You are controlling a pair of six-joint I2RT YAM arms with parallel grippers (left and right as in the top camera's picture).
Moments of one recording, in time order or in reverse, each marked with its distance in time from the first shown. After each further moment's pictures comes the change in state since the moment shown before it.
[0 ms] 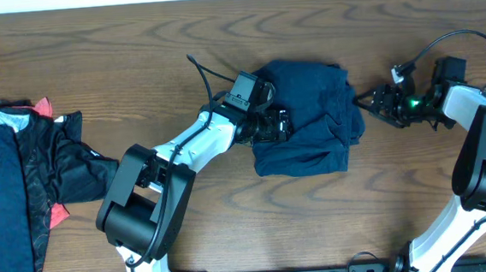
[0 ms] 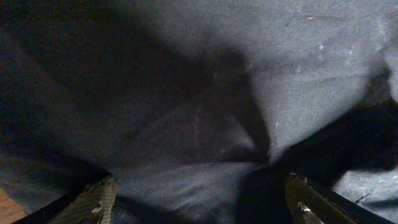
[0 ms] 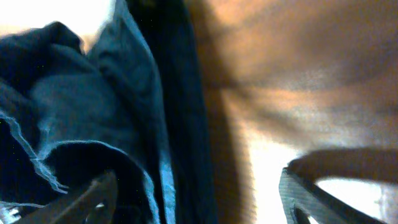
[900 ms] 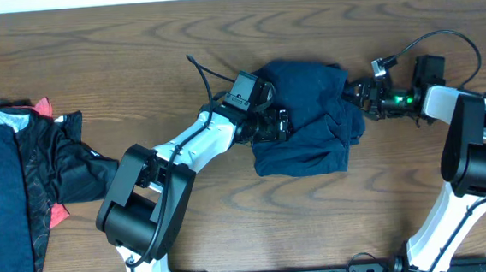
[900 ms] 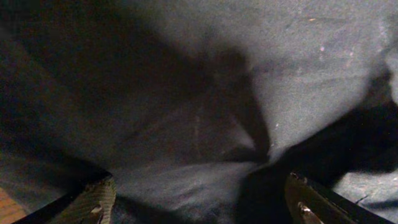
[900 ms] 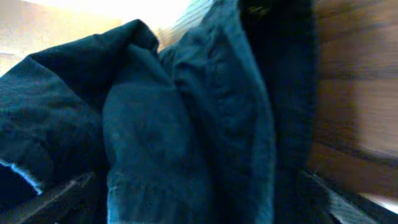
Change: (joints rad) left arm 0.000 0.000 0.000 0.001 0.000 -0.007; right arm 0.089 0.106 -0.002 0.223 -0.279 0.110
